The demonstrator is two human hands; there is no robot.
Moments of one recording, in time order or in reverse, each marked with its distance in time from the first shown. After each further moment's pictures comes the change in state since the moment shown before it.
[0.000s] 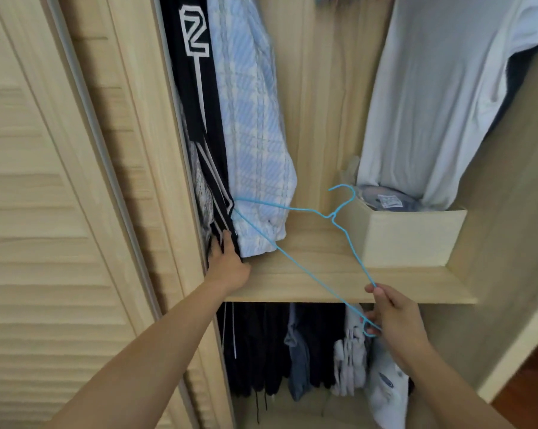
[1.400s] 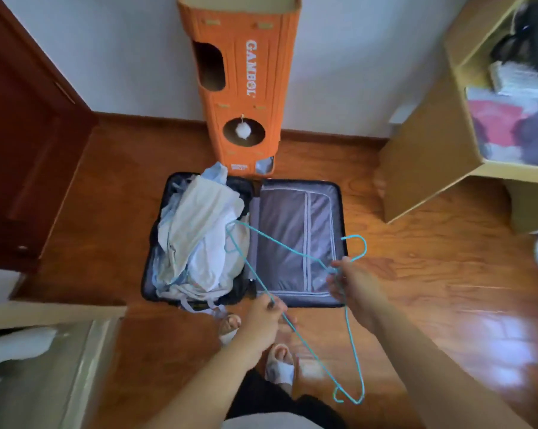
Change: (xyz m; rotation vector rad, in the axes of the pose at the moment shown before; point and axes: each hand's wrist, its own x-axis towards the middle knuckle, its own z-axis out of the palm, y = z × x) left_hand -0.714 0.261 0.530 0.145 -1.801 0.010; right_hand -0.478 0.250 -0.623 0.416 1.238 0.883
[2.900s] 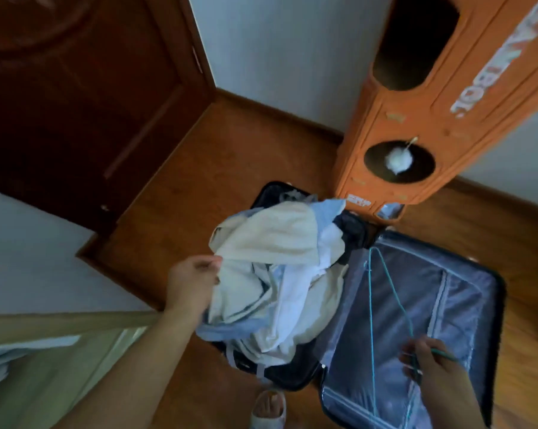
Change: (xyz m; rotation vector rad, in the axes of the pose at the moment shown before) left_hand 0.233 0.062 -0.342 -0.146 0.918 0.182; right_hand 0.276 0.018 0.183 -0.302 0.037 -0.191
